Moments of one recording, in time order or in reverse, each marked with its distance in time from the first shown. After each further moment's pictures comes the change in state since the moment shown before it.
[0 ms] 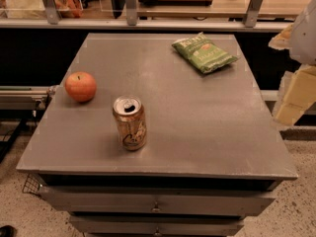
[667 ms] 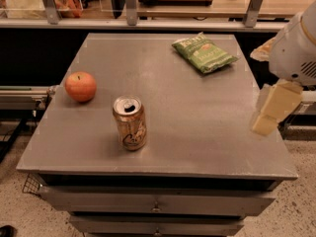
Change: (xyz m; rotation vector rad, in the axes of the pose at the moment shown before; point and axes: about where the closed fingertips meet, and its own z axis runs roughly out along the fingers) arm -0.026 0.015 0.025 -0.018 -0.096 0.001
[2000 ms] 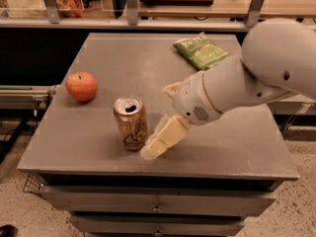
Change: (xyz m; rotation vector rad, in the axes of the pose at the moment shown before) arm -0.153 0.063 0.119 -0.235 -0.541 0.084
